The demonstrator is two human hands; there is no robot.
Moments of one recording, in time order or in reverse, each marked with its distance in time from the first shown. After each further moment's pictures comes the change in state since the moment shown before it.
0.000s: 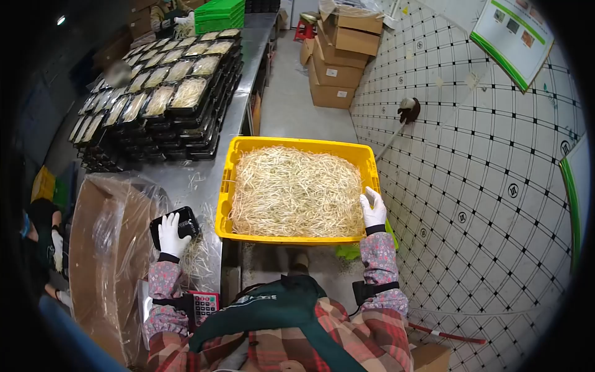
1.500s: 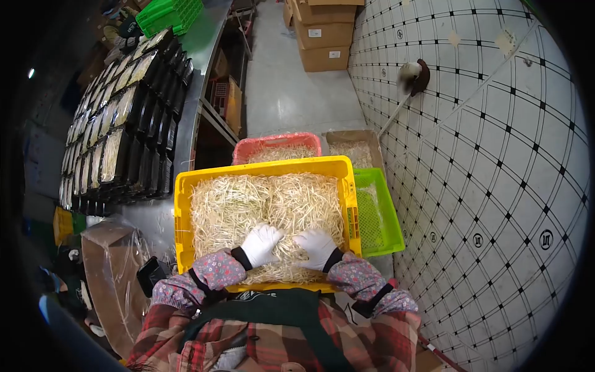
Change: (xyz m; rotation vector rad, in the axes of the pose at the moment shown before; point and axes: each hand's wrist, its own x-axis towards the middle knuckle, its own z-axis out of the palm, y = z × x) left_hand 0.141 0.410 0.110 -0.055 -0.508 0.985; right_hand 0.093 0.036 0.019 -0.490 -0.955 -0.464
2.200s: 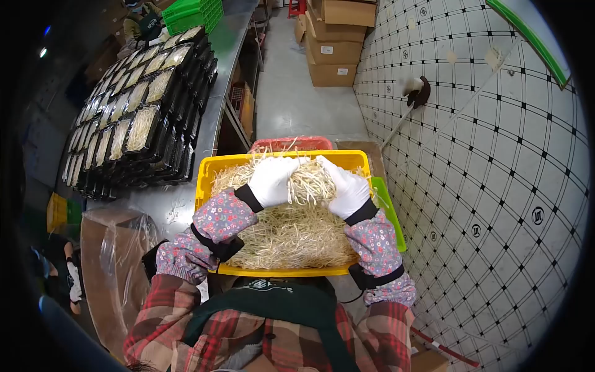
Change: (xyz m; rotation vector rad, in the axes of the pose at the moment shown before) left_hand 0.001 -0.008 -0.138 0.032 0.635 0.156; right_hand 0.043 -0.099 -0.119 -0.180 0.659 0.001
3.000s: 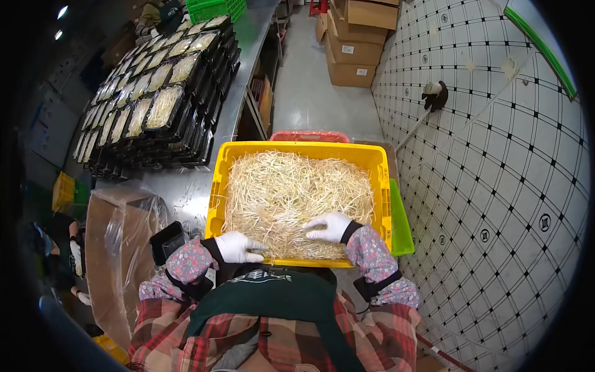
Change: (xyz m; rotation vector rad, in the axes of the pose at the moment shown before) left_hand -0.212 0.031 -0.048 -0.325 -0.921 -0.410; right_hand -0.084 0.000 0.088 0.475 -0.930 0.182
